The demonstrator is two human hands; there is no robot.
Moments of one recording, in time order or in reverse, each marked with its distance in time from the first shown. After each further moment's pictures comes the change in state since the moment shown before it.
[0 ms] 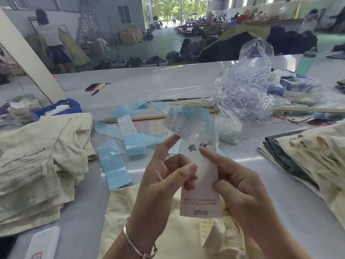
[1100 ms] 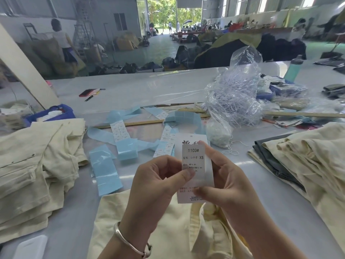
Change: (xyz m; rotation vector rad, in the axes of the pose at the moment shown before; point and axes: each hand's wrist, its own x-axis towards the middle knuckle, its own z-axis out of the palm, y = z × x) left_hand 0.009 -0.004 0.018 0.357 0.134 -0.073; right_hand 0.009 0.006 -0.018 0.206 -0.037 0.117
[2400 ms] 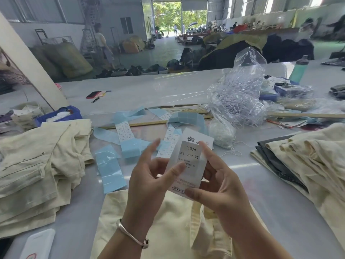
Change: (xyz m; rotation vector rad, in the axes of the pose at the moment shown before) left_hand -0.002 -0.020 -0.009 0.123 0.158 0.041; right_hand -0.009 0.009 0.006 0.043 0.001 -0.067
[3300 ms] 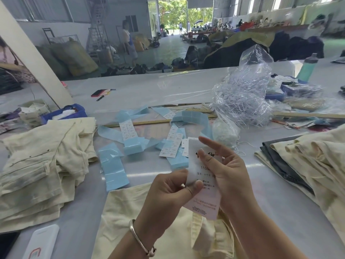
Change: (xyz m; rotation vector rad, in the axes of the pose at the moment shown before) left_hand -0.012 -0.013 0.019 -0.182 -0.334 -0.036; right_hand 0.032 -0.010 -0.001 0.205 0.236 0.095
